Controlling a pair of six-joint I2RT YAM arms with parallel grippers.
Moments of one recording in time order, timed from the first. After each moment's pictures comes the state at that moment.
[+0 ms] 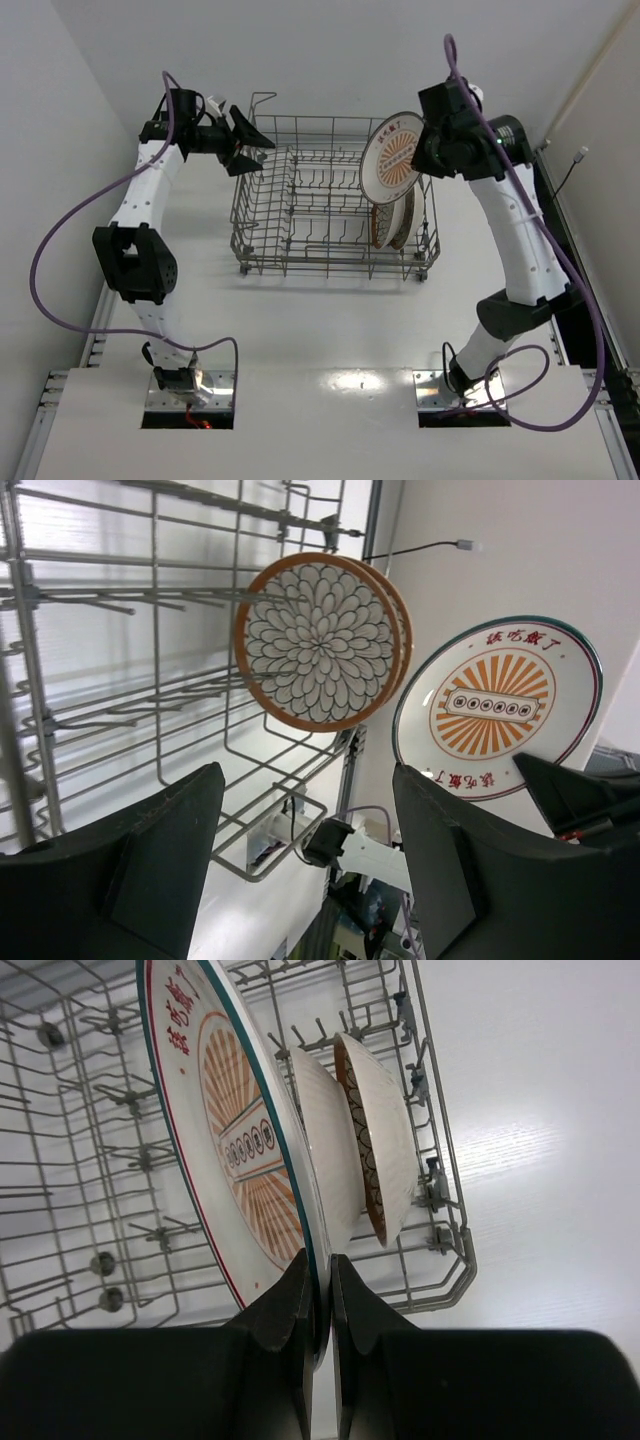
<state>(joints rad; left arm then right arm) -0.02 1.90 1.94 -0.78 0.86 -0.79 0.41 1.68 2.27 -1.37 0.38 0.62</state>
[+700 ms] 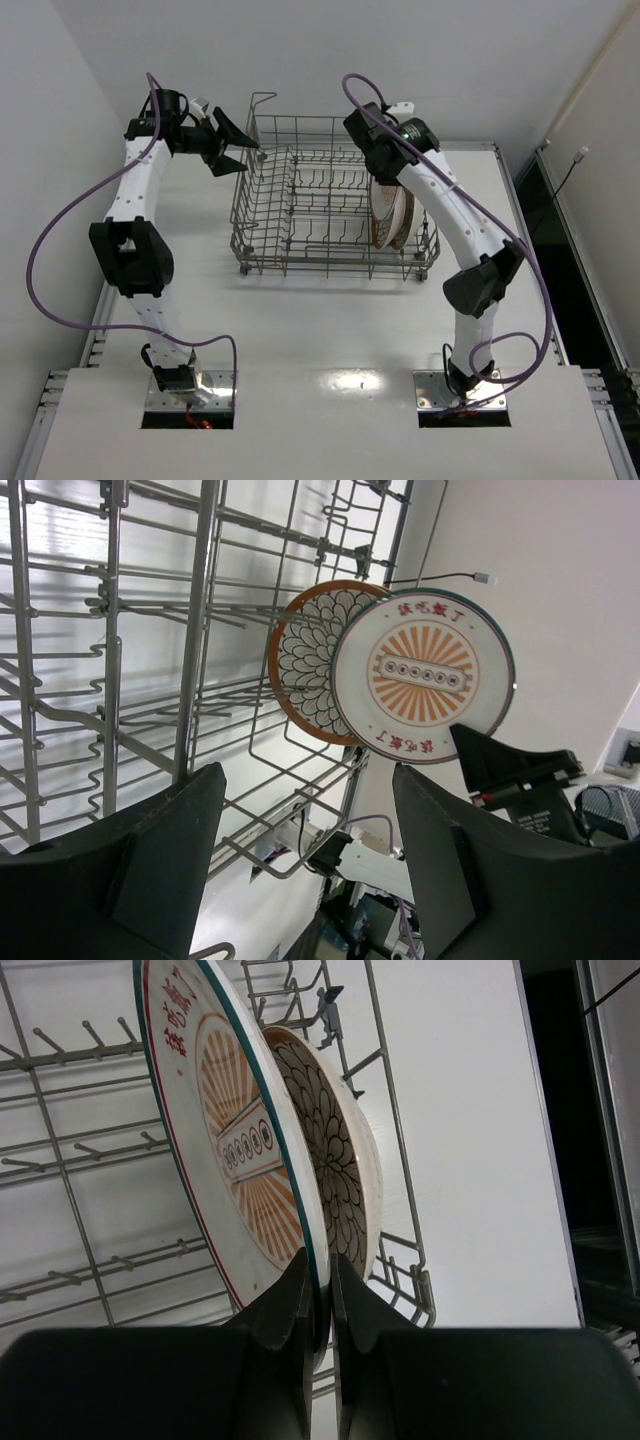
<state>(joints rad) 0.07 1.97 2.02 -0.90 0.85 -0.73 0.56 1.92 2.21 -1.37 0.75 0.58</state>
